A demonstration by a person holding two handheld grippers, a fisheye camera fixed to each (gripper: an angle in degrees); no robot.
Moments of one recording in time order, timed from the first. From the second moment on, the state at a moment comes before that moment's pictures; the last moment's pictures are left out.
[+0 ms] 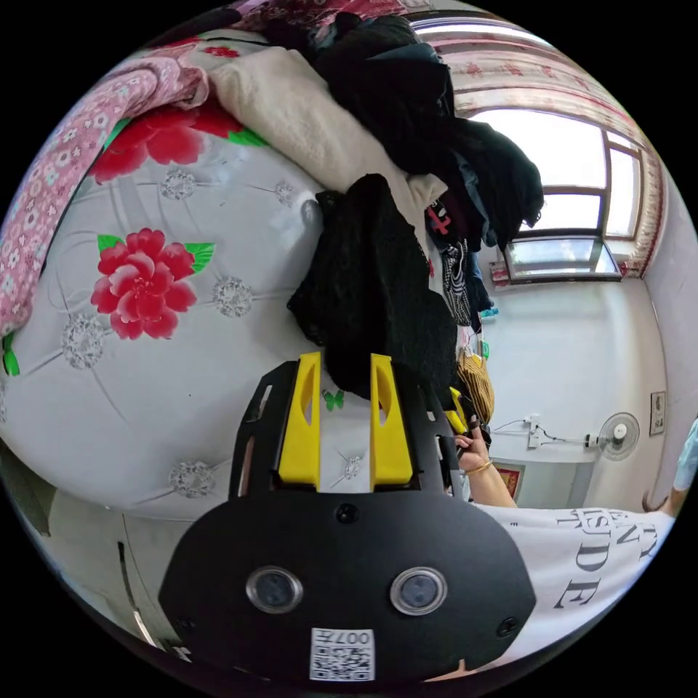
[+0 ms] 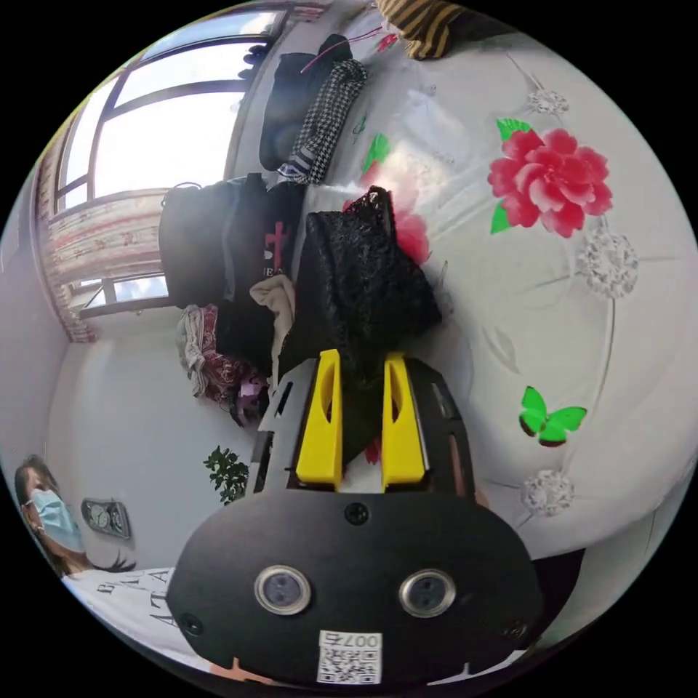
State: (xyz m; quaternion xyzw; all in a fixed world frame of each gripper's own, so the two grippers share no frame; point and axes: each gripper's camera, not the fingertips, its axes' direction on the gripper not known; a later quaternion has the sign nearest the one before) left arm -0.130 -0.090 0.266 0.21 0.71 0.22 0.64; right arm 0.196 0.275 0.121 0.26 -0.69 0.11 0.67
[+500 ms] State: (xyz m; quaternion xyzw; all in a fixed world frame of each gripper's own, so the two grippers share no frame) left arm -0.144 -0.127 0.318 0.19 0.76 0.17 0.59; right arm -0.086 0.394 -0.138 0.41 -0.25 -0.53 0.70
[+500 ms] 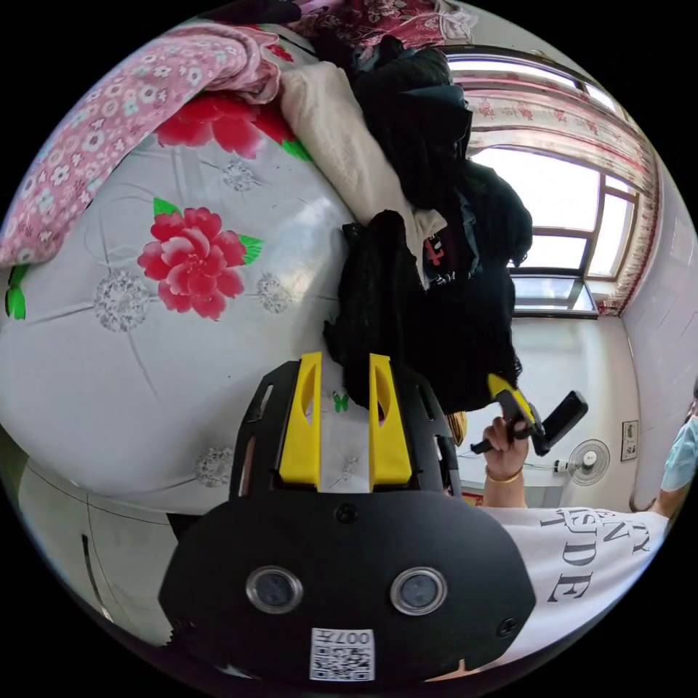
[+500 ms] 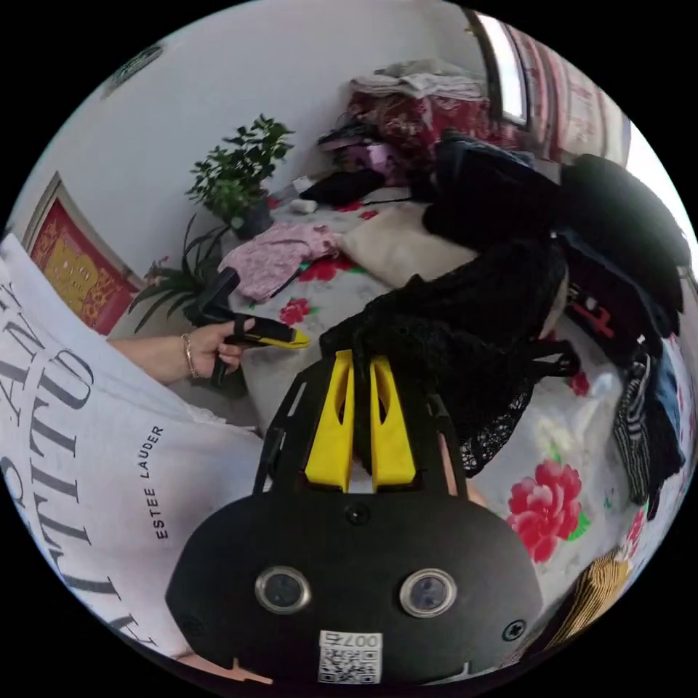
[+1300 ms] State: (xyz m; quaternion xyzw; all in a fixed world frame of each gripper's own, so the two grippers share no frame) left arm -0.089 -0.187 0.327 0.13 0.80 0.29 0.50; right arm -0.006 0.224 0.050 0.13 -0.68 -0.18 0.70
